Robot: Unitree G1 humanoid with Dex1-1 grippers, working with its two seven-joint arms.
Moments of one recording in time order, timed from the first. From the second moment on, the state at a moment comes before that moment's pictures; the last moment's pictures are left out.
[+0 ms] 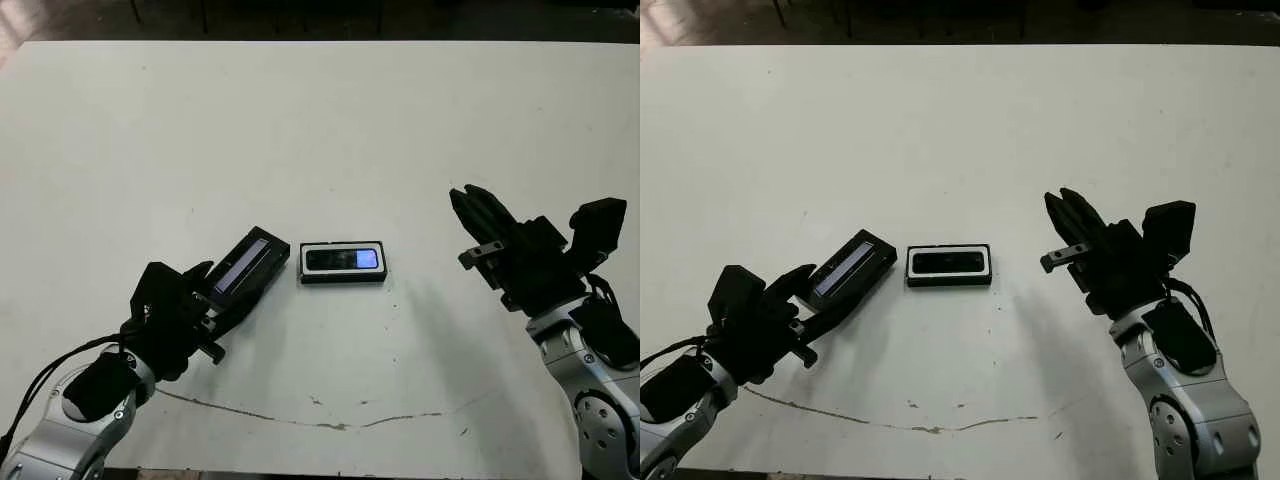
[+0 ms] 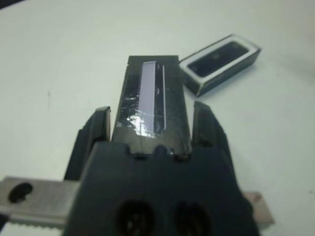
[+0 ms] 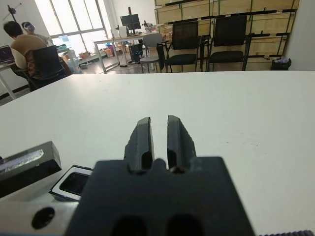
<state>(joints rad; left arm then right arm) 0.20 0.50 0.00 -0.77 -0.25 0.67 -0.36 0.00 -0.34 -0.12 -0.64 0.46 0.57 0.20</state>
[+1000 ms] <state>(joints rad) -0.53 0.72 -0.10 0.10 -0.30 0.39 -0.98 -0.01 -0.34 -0.13 -0.67 0.46 0.59 0.17</state>
